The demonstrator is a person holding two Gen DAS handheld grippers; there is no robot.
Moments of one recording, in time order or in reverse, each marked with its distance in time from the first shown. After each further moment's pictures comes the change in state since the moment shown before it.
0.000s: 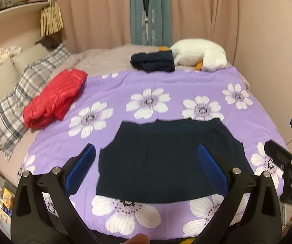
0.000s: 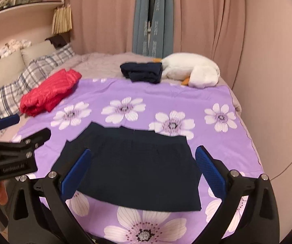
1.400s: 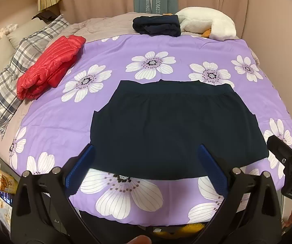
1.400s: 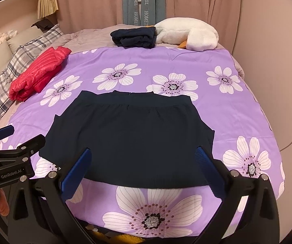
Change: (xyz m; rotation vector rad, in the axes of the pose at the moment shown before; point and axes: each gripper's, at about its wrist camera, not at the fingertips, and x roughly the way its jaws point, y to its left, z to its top) left arm 0.060 -0.002 -0.057 -0.021 0.180 0.015; right arm 0.061 0.001 -0.059 0.087 0.162 -0.018
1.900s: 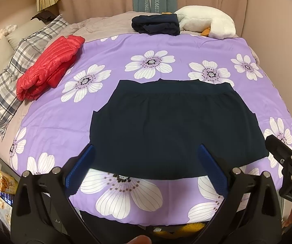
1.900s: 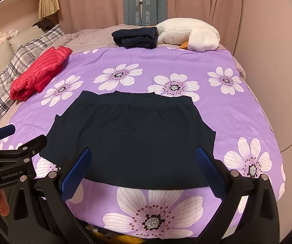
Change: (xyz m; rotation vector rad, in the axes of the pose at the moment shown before) left arm 0.002 -0.004 0.001 0.008 0.008 0.003; right arm 0.002 0.003 -0.001 -0.002 -0.002 0.004
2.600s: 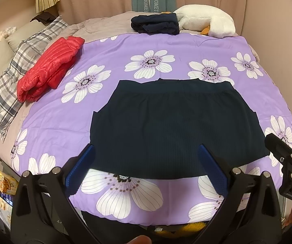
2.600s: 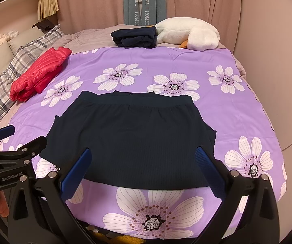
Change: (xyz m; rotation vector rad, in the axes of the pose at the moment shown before) left arm 0.001 0.001 -0.001 0.011 0.000 0.003; right arm 0.002 -0.002 0.000 0.001 0.001 0.005
